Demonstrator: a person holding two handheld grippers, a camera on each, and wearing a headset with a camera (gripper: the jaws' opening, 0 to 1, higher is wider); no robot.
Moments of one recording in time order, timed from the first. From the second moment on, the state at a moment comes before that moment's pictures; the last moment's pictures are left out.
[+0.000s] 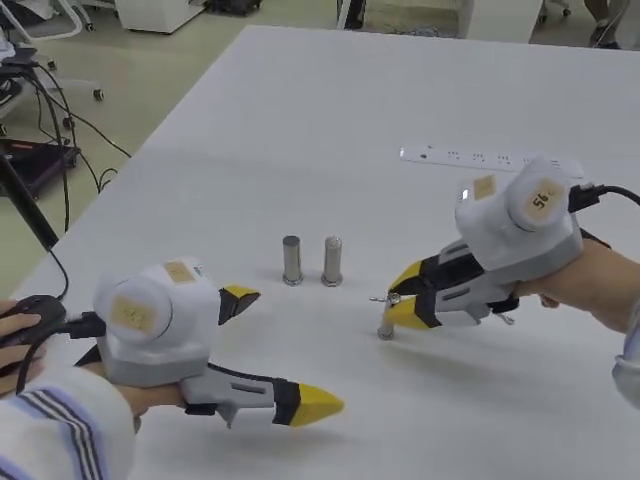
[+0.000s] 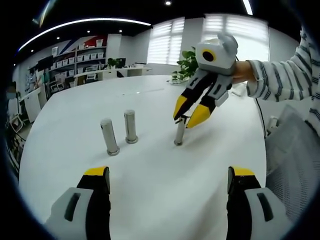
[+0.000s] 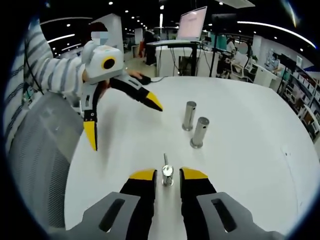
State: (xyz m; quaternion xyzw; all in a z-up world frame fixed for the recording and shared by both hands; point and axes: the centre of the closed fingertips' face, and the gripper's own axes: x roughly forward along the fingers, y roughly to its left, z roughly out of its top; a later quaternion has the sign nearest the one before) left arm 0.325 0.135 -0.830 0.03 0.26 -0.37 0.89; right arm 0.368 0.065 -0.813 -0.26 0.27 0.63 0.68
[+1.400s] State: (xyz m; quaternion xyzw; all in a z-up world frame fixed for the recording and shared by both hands) left arm 0.330 0.149 -0.815 -0.01 0.29 -0.36 0.89; right arm 0.330 -0.046 -0.787 -0.04 0.30 0.45 0.84
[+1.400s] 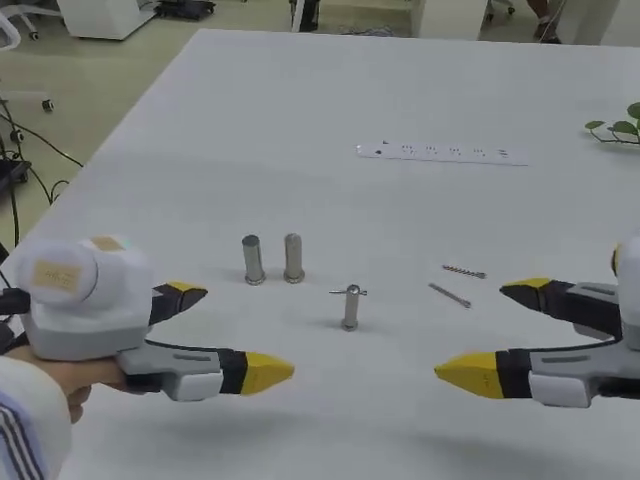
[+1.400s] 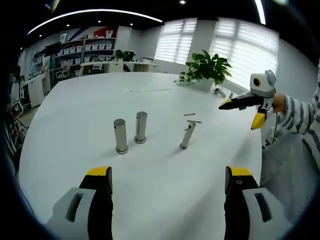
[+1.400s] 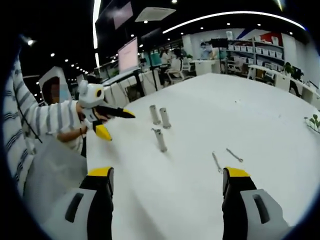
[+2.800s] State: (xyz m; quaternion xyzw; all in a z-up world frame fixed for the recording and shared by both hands) left arm 0.421 0.178 -0.821 0.01 0.28 -0.25 0.93; right arm 0.297 -0.076 -0.809 -0.02 0.35 0.39 0.85
